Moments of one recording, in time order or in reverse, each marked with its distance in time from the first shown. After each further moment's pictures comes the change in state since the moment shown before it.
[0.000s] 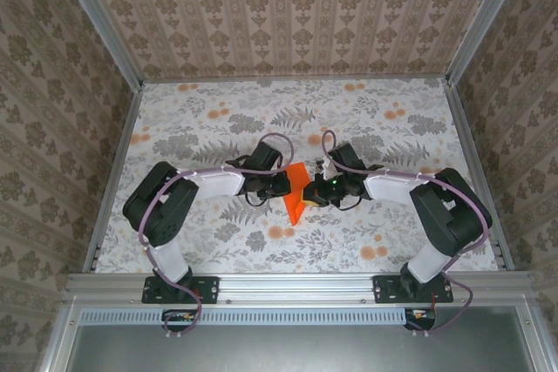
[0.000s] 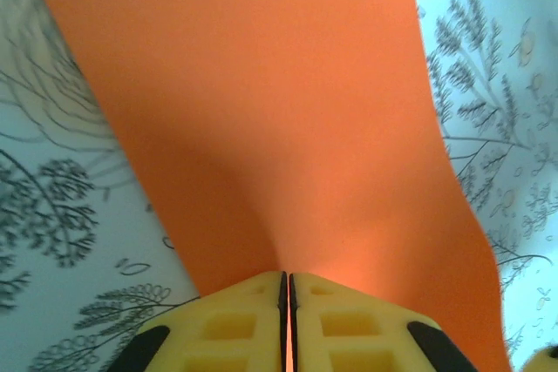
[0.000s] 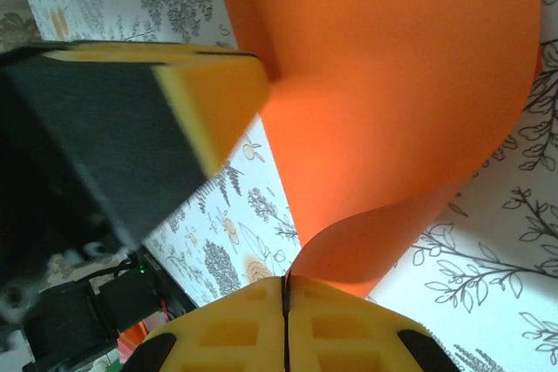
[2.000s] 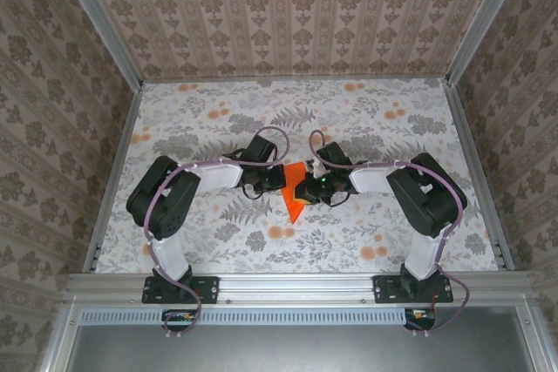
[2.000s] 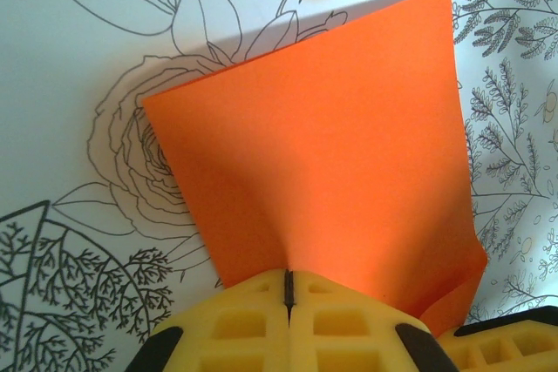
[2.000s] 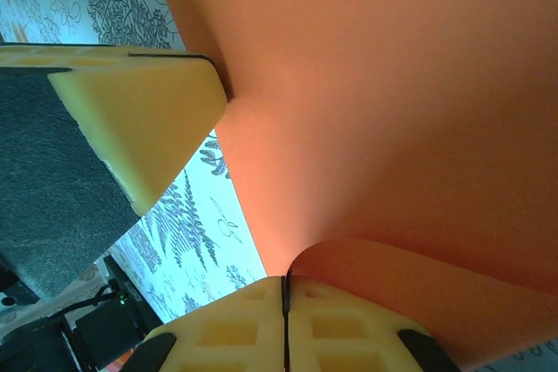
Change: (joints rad) left arm 0.053 0.063 0.050 -0.024 0.027 0.032; right arm 0.032 0.177 0.100 0.052 0.018 0.000
